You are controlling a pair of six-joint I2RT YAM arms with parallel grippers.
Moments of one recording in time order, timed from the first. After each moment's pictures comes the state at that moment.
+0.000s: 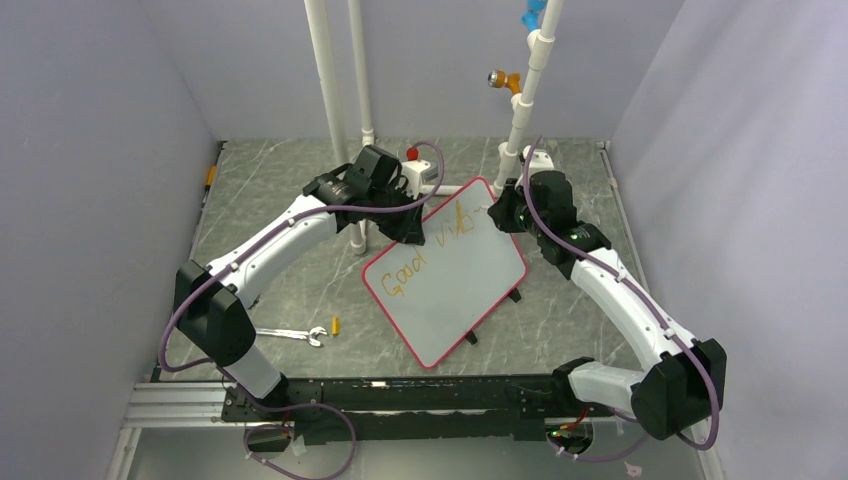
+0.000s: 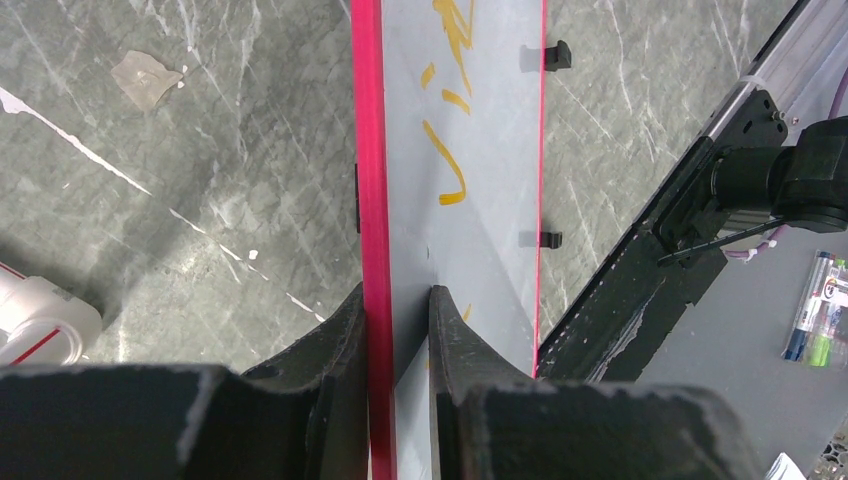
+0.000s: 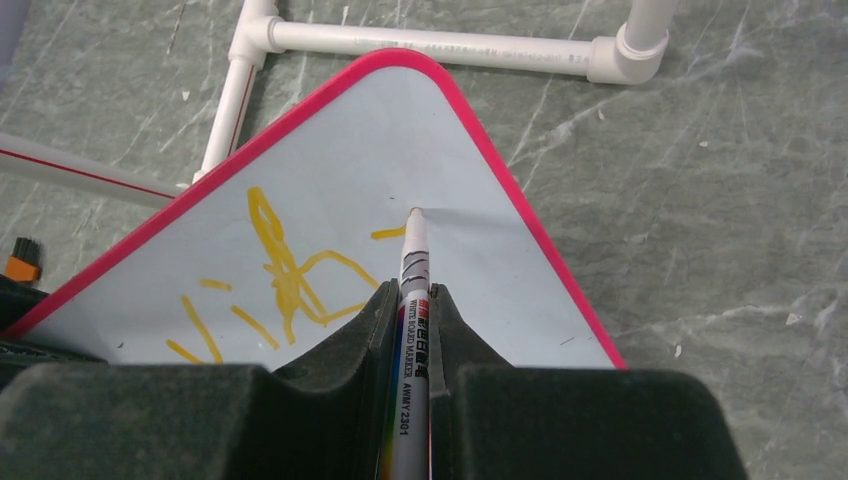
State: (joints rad) left arm -0.66 1.61 1.51 -0.72 0.38 -0.10; right arm 0.38 1.18 0.99 -0.30 -0.02 0.33
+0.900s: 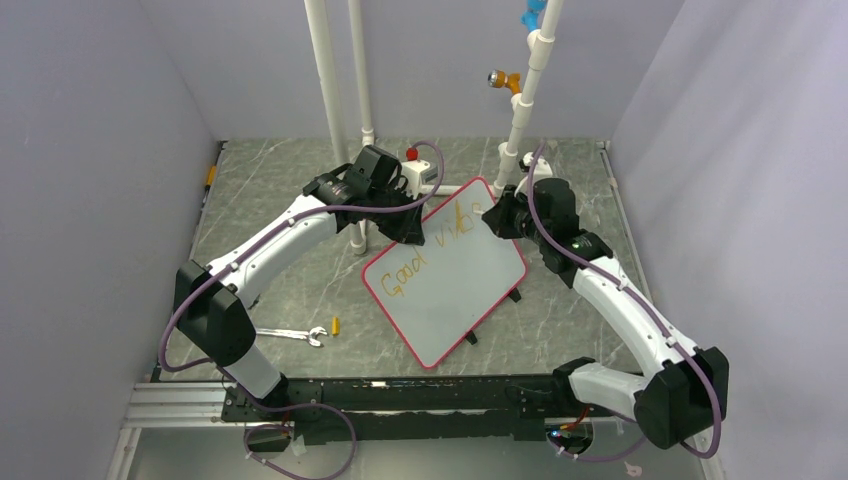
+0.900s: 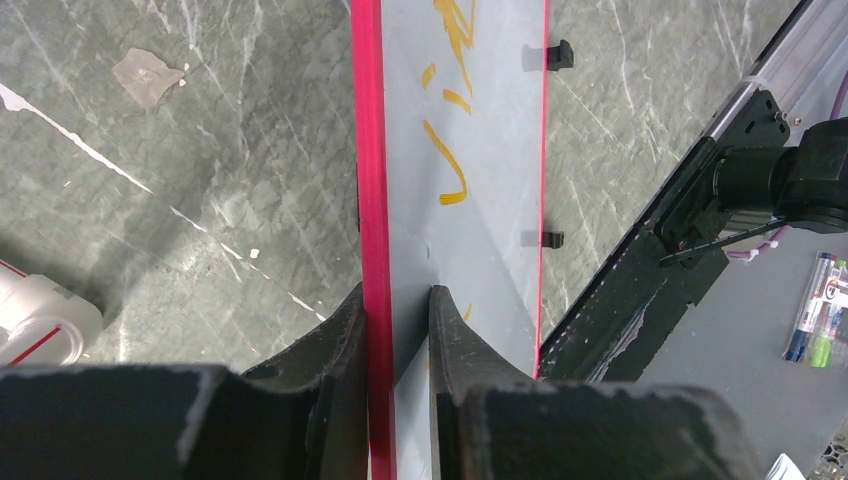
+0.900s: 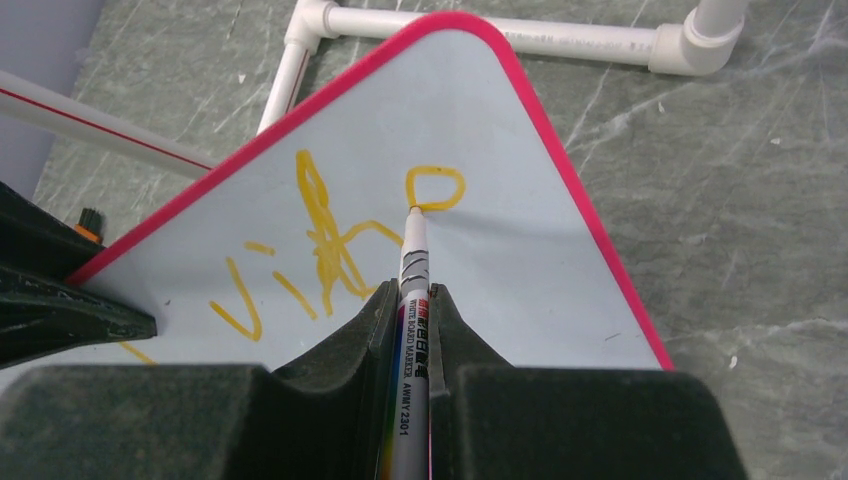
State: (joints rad) left arm -0.65 1.61 1.51 -0.72 0.37 -0.10; right arm 0.38 1.14 0.94 -0.24 -0.12 0.36
